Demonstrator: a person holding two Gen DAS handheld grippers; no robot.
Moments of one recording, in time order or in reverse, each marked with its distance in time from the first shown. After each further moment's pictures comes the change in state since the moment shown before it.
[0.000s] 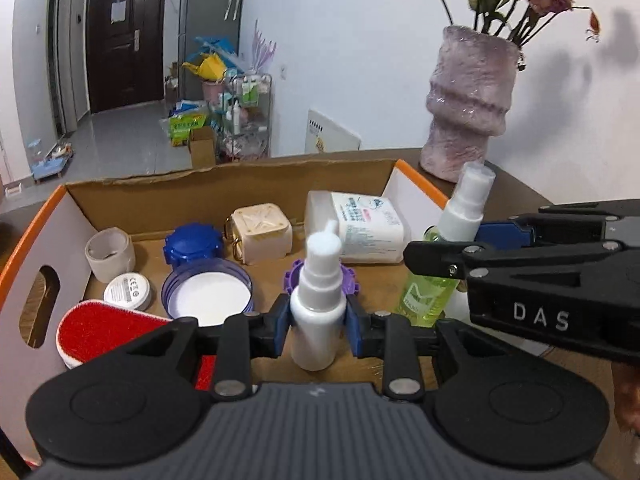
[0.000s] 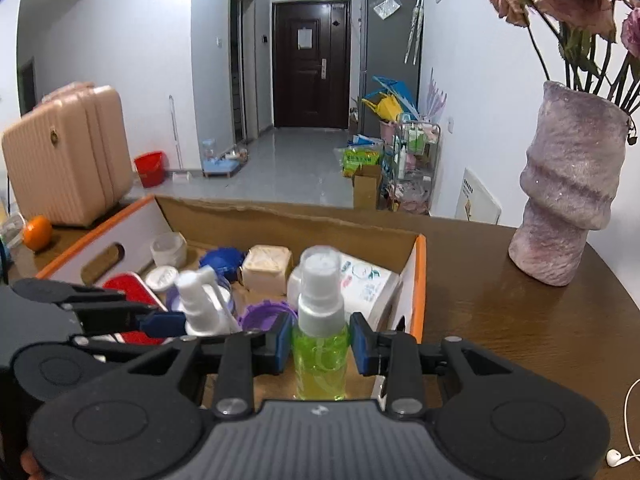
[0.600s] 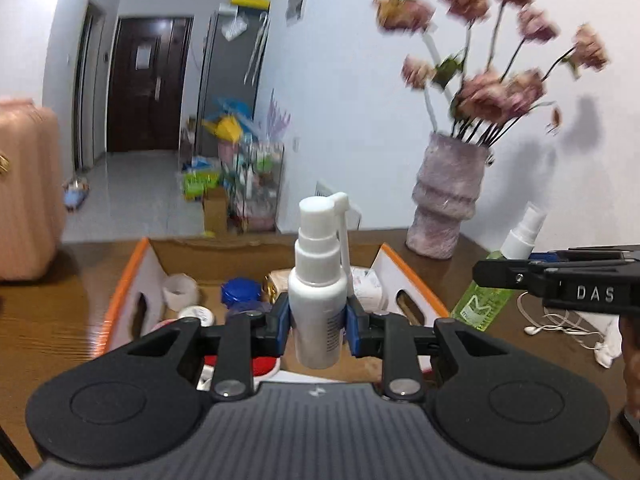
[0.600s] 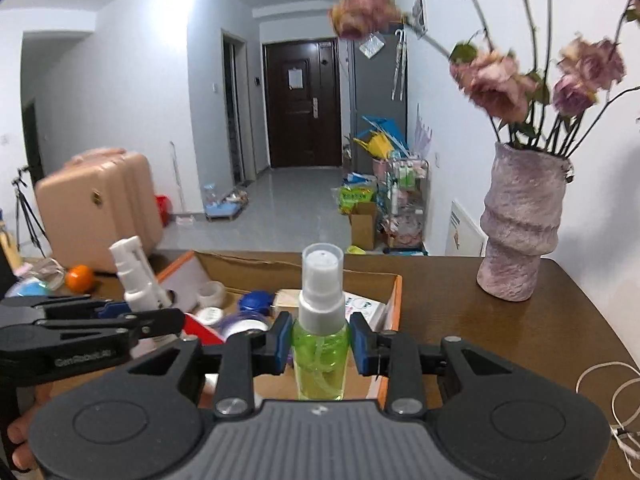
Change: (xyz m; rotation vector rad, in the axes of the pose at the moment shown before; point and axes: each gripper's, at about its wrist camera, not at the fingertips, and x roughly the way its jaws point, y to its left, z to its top) left arm -0.117 0.012 0.000 -0.074 -0.186 -0.004; right arm -0.099 0.010 0.012 0.042 -0.097 -0.013
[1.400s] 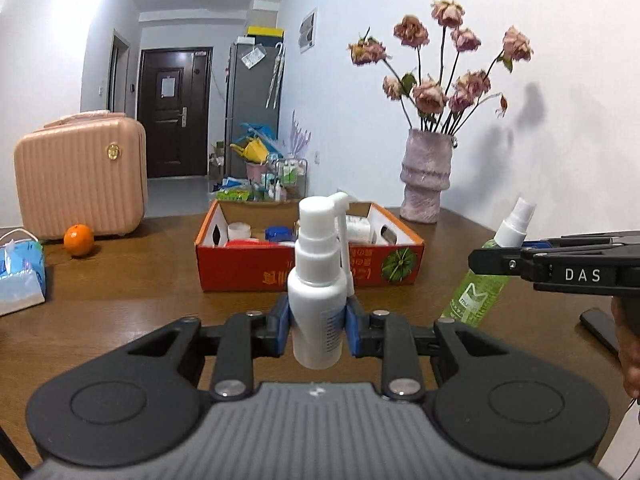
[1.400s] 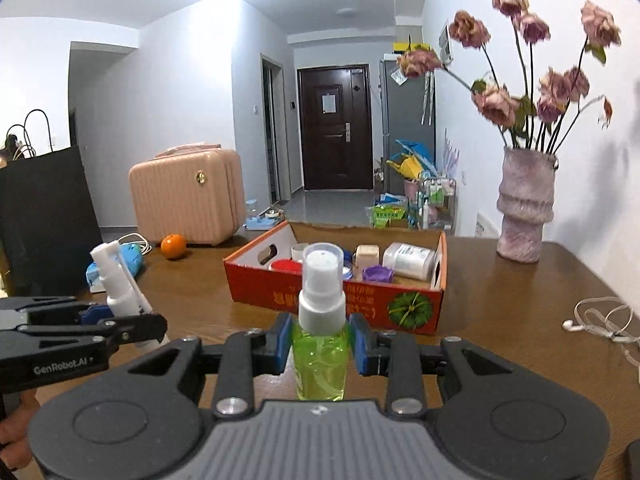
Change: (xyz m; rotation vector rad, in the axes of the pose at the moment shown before) left arm -0.223 -0.035 -0.122 0.052 -0.103 0.095; right arm -0.182 0.079 -0.116 -0.026 -0.102 0.089
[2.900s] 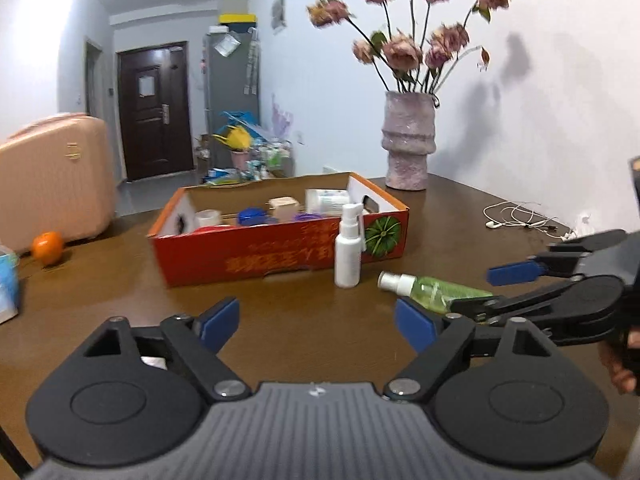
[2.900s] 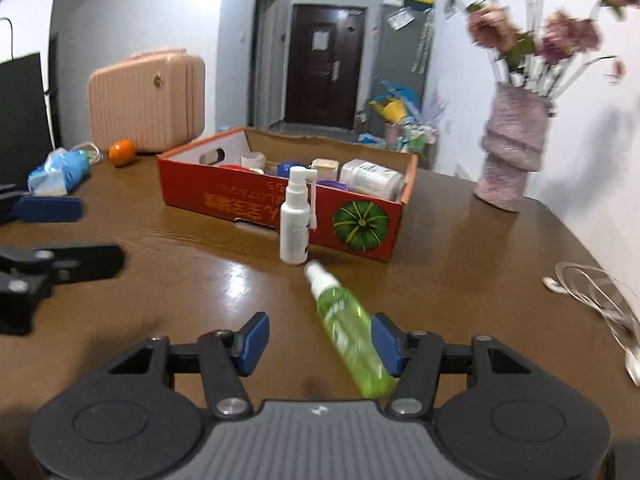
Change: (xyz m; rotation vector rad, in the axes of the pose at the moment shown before) left arm 0.069 -0.039 -0.012 0.103 0.076 -0.016; right arm 0.083 -0.044 -0.046 -0.106 0.230 -0.080
